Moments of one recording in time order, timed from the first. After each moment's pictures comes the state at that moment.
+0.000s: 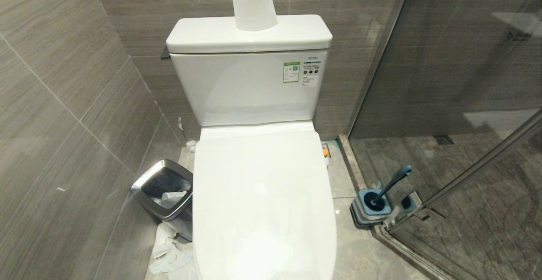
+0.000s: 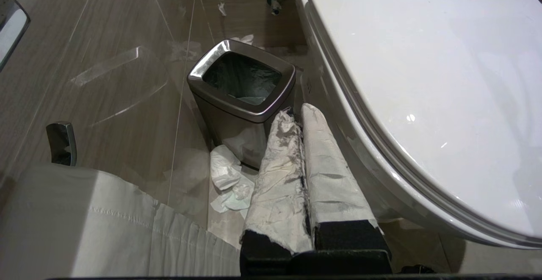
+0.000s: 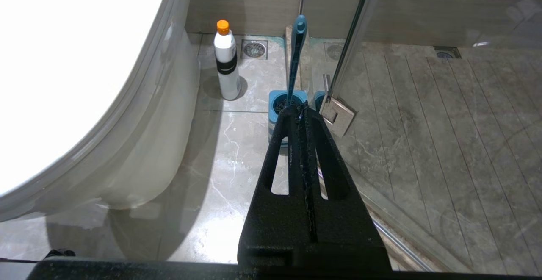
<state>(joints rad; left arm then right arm) 0.00 0.00 0.00 0.00 0.00 0.01 0.00 0.00 0.00 0.00 0.01 -0.02</state>
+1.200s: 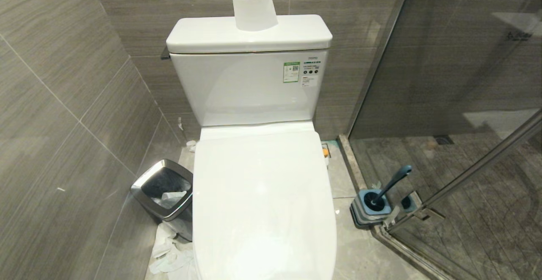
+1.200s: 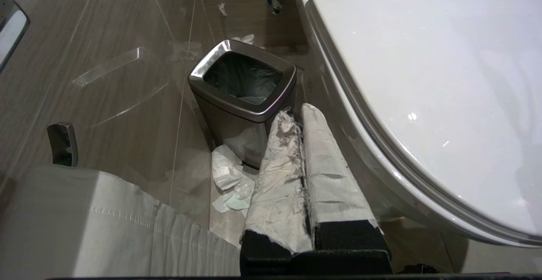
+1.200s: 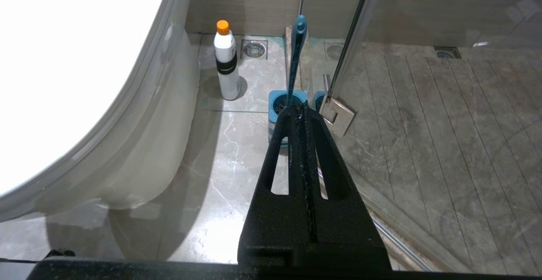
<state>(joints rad) 0.00 0.00 0.00 0.00 0.00 0.01 0.00 0.00 0.00 0.00 0.01 -0.02</state>
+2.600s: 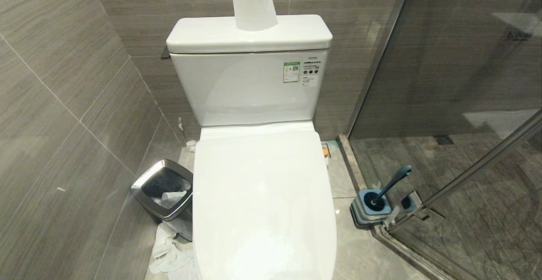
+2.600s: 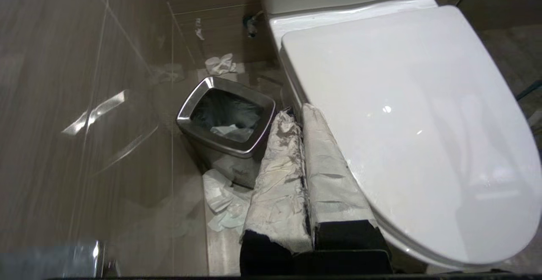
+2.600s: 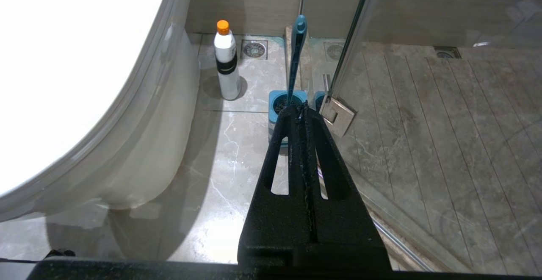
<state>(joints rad) -0.03 0.45 -0.50 0.11 -0.06 0.05 0.00 0.00 0.00 0.00 0.01 -0.02</state>
